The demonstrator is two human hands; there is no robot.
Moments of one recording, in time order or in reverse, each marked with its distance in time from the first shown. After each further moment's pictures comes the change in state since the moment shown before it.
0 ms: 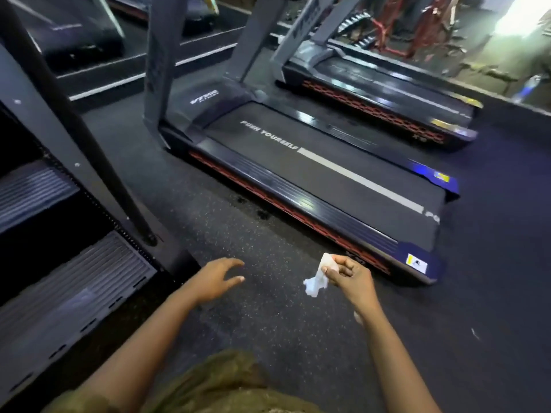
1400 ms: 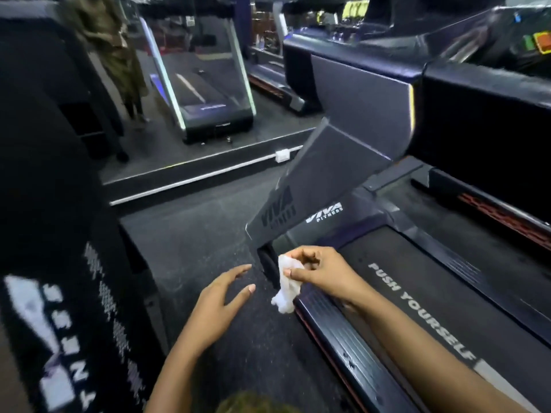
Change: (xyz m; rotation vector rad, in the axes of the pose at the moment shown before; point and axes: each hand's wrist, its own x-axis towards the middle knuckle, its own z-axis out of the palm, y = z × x) left_hand 0.424 -0.318 -0.553 -0.463 0.726 -0.197; right_hand 0.627 -0.455 0.566 -0.300 -0.821 -0.449
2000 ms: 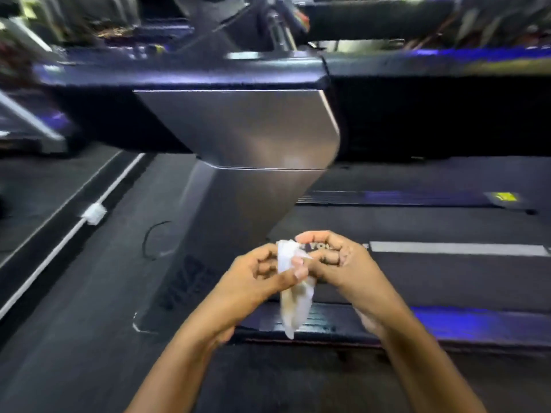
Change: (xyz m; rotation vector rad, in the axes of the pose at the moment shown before) left_hand 0.212 0.111 -0.018 -0.467 -1.128 0.148; right_hand 0.039 -0.078 0.010 0.497 1.018 0.099
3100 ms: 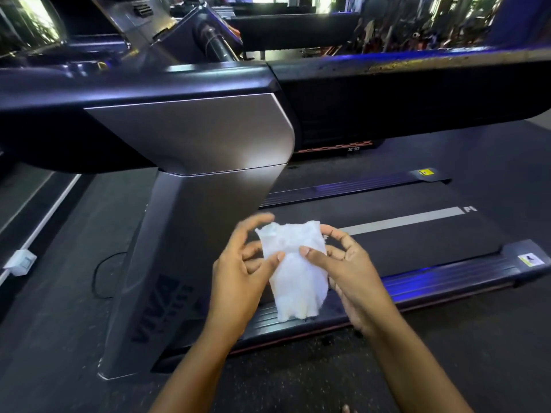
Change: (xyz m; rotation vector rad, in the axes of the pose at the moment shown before) left_hand -0.002 -0.009 0.009 0.106 0.104 0.276; right_hand -0.041 0.008 0.012 0.296 0.522 0.026
